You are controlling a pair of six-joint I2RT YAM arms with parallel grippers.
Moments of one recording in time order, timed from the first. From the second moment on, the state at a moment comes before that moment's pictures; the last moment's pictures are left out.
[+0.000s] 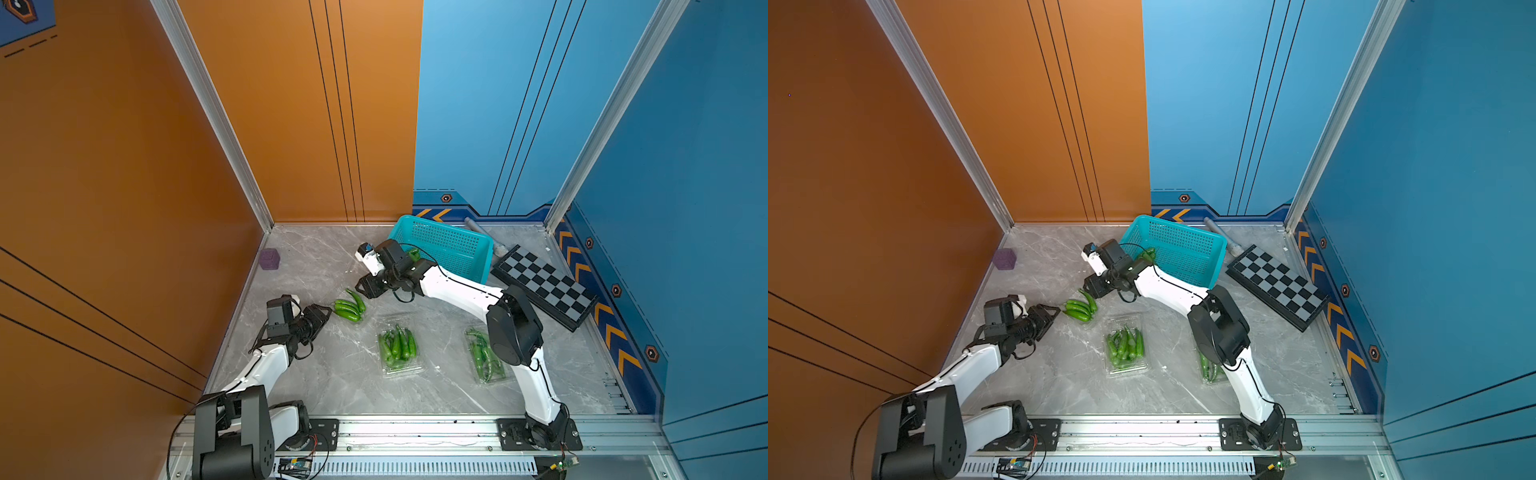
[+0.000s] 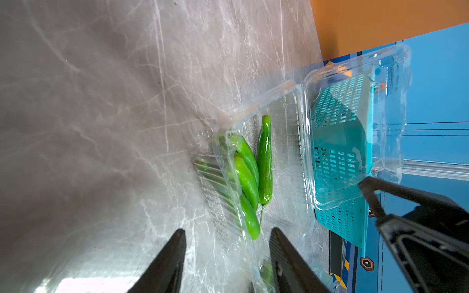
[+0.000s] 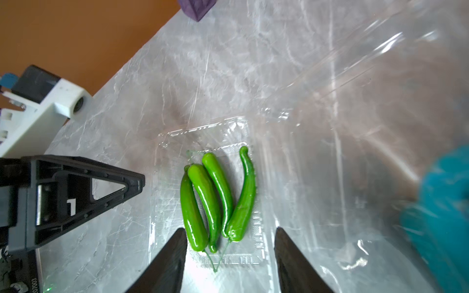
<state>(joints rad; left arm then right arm) 0.18 1.16 0.40 0.00 0.50 -0.80 0.82 2.18 1.83 -0.42 -0.26 0.17</state>
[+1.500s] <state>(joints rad) 0.18 1.14 0.40 0.00 0.50 -0.77 0.89 2.50 2.21 -0.78 -0.16 0.29</state>
